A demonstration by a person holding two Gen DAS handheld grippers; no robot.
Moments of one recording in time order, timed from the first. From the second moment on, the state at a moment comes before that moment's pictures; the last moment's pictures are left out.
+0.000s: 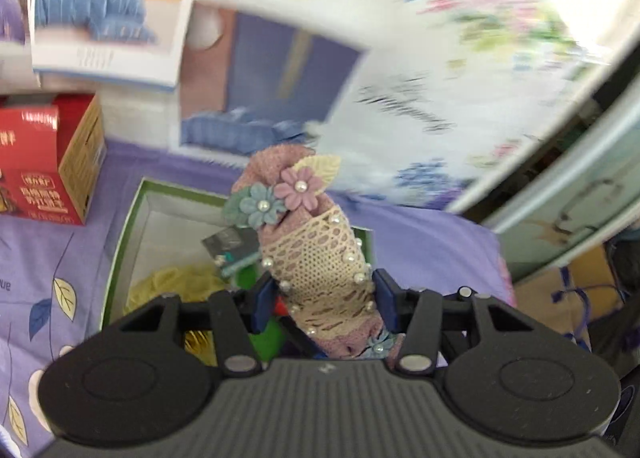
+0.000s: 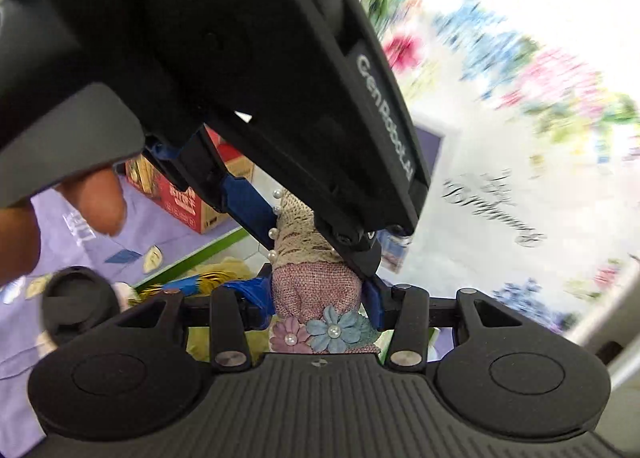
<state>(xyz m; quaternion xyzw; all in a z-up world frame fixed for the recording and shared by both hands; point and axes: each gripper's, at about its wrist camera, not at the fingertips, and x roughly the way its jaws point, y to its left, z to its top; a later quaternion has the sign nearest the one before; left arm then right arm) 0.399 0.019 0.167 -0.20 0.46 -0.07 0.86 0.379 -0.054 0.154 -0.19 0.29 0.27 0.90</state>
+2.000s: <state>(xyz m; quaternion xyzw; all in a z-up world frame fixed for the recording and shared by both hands) 0.091 0.236 0.000 -0.17 0.50 0.04 0.85 0.265 0.016 0.029 -0.07 0.46 0.18 0.87</state>
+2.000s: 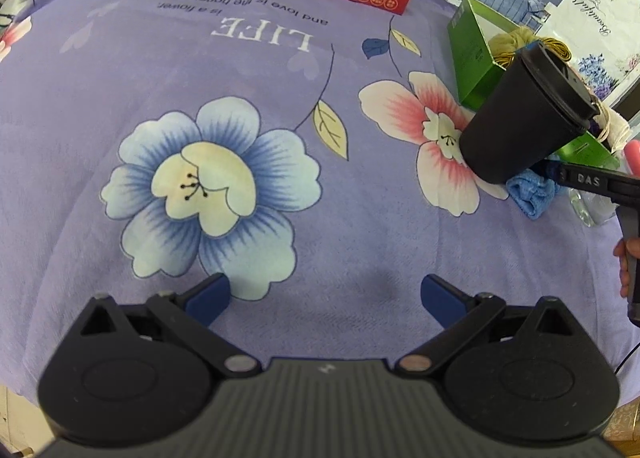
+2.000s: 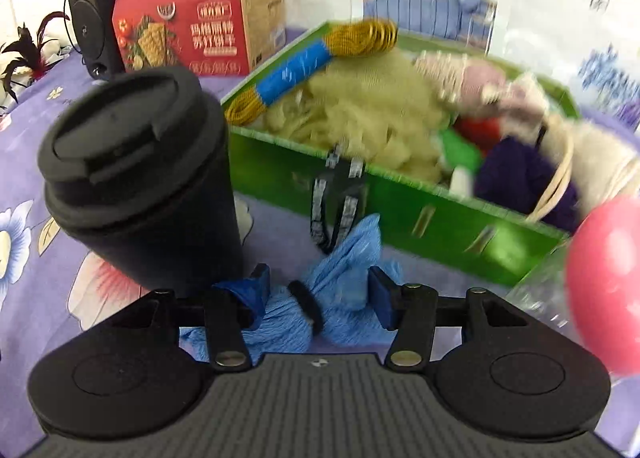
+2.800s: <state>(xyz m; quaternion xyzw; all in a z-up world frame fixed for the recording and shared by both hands) 0.124 0.093 0.073 0.14 0.40 -0.28 0.86 0.157 -0.026 0.090 -0.25 0.40 0.35 0.81</state>
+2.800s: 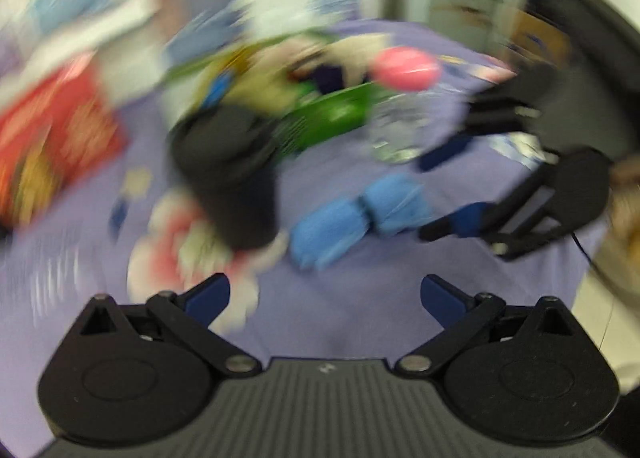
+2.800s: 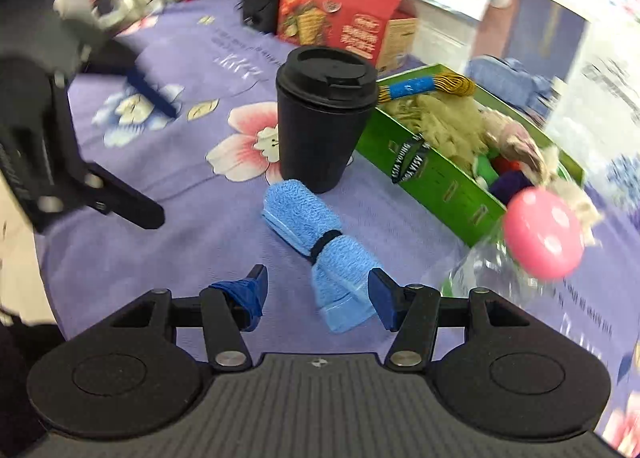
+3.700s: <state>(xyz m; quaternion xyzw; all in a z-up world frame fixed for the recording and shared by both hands) 0.151 0.023 0.017 0.42 0.30 -0.43 0.74 0.215 -0.040 0.036 -0.22 0.45 0.43 0.76</state>
